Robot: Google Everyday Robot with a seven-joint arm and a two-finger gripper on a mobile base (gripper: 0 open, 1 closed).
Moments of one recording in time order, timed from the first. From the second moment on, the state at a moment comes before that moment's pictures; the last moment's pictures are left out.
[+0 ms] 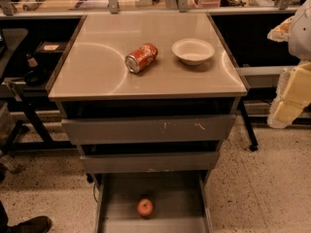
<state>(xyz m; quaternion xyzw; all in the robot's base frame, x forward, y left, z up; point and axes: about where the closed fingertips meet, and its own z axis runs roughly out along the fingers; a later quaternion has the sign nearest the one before) 0.439 -0.214 0.987 -0.60 0.78 -0.05 0.18</state>
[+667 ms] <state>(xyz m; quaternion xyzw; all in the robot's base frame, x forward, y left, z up) 0.435 -0.212 0.972 -0.60 0.78 -0.05 0.17</state>
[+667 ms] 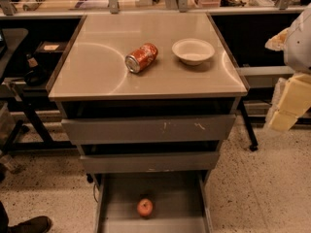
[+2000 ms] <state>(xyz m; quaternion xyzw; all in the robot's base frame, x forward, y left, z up) 0.399 -0.193 0.794 -0.59 0.80 0.01 0.13</state>
